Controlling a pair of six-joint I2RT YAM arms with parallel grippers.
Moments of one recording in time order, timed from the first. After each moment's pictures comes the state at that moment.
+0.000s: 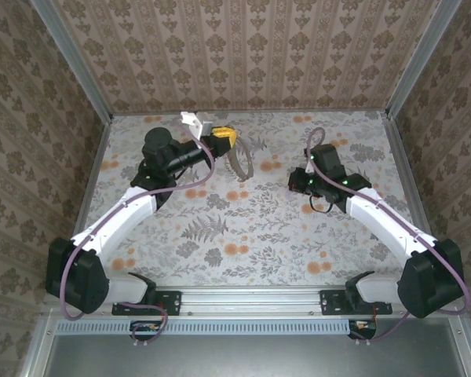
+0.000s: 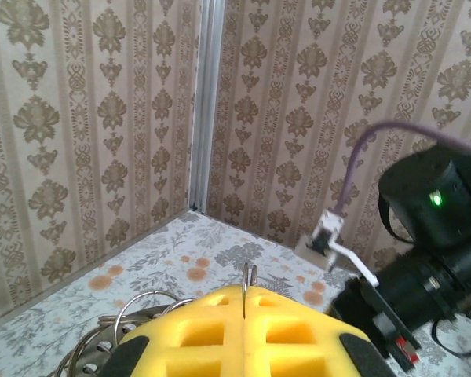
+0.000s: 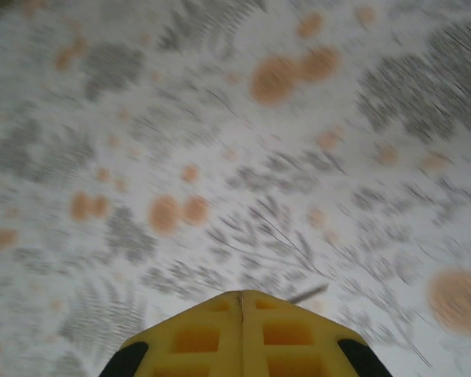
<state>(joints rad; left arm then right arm) -0.51 1.32 1.02 0.39 0.67 -0.17 0.33 1.28 0.97 -0.42 -0.19 0.59</state>
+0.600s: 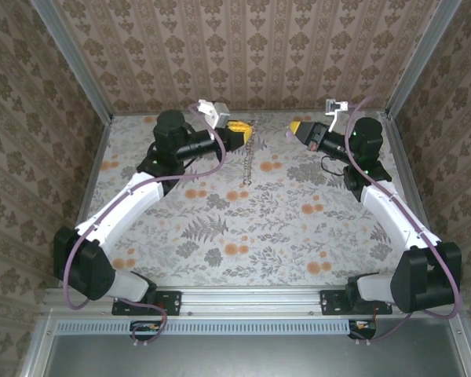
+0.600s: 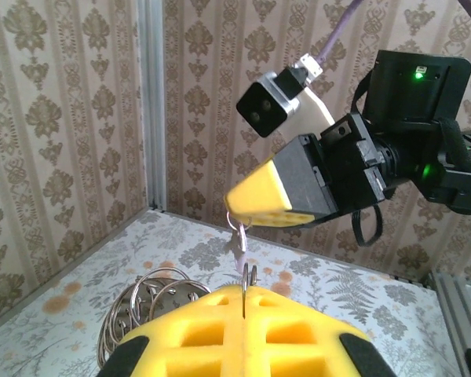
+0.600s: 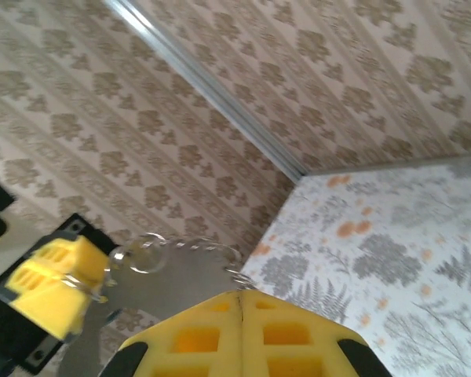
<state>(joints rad) -0.57 1.42 1.24 0.19 0.76 -0.08 0.12 1.30 1.00 0.36 -0.78 0.78</state>
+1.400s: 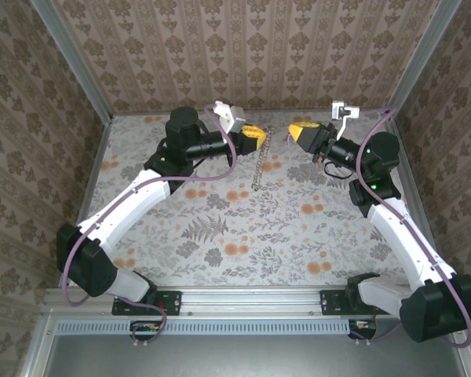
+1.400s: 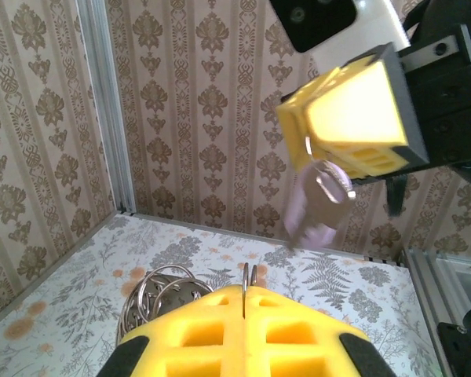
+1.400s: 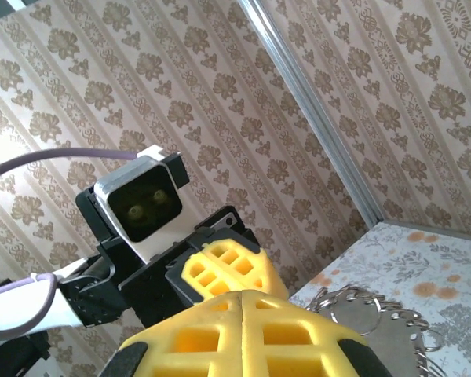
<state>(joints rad) -0.66 1.45 1.32 0.09 0.76 0.00 0.19 1.11 0.96 0.47 -0.83 0.76</state>
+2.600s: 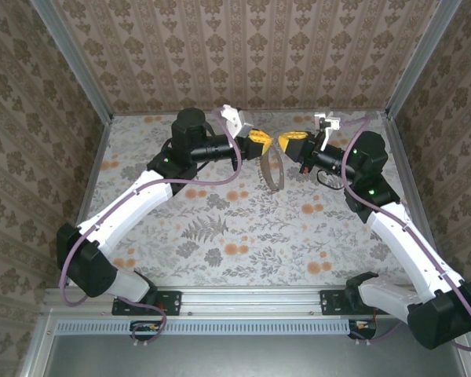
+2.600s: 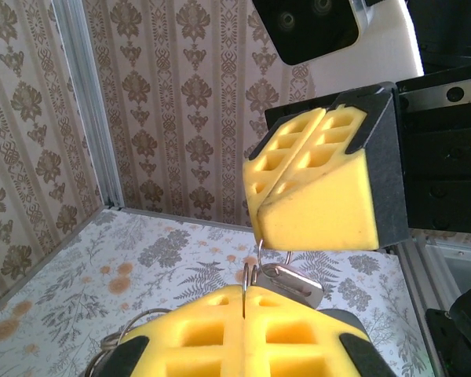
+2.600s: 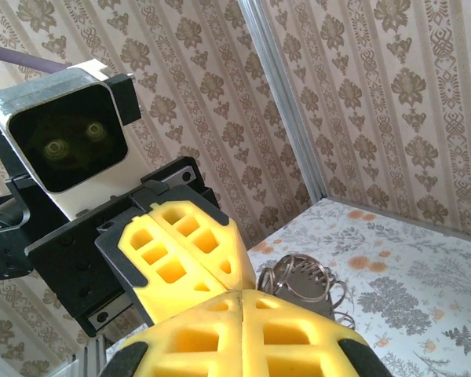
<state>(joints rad) -0.70 1.44 1.35 0.02 0.74 0.04 0.30 1.08 1.00 0.18 -0.68 0.42</state>
